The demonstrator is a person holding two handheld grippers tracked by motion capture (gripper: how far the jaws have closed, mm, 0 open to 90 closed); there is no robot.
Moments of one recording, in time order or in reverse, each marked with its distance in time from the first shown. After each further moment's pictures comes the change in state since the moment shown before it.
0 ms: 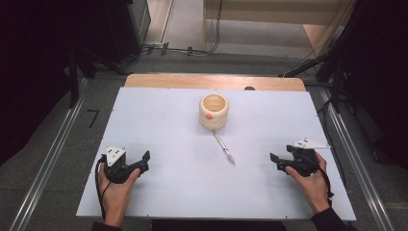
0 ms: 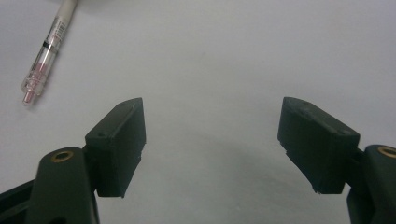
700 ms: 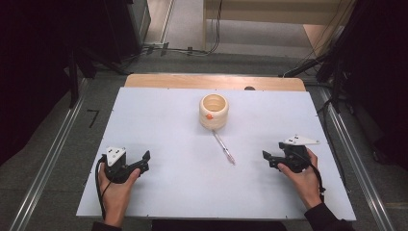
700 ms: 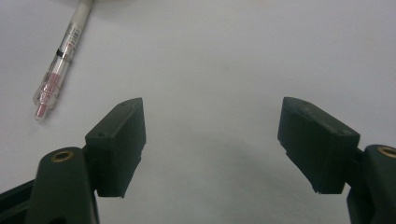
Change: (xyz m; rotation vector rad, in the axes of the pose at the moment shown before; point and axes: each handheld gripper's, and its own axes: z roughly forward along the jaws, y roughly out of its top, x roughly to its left) left arm 0.000 0.000 0.001 0.003 0.000 0.002; right arm 0.013 0.012 0.015 0.007 0.022 -0.030
